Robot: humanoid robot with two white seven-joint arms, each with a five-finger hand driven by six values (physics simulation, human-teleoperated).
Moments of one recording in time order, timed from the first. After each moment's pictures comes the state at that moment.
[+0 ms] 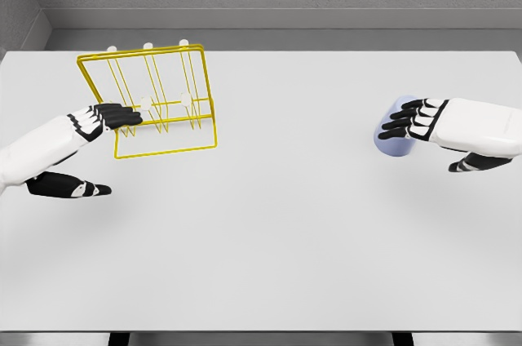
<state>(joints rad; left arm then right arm) -0.01 1.05 -0.26 -1.80 -0.04 -0.61 -0.10 -0.53 -1.23 0.65 -1.76 0.19 -0.61 0.34</state>
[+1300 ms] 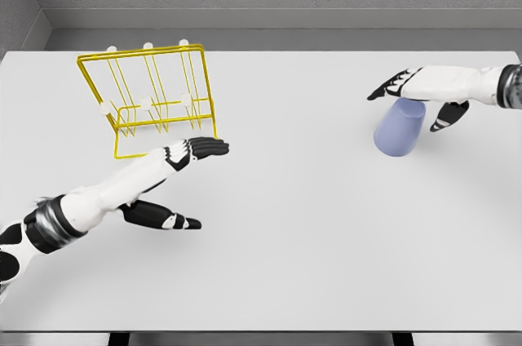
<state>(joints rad) -0.19 0.82 -0.63 -1.80 0.06 -0.61 -0.09 -0.89 -0.82 0.83 -1.18 0.32 -0.61 0.61</state>
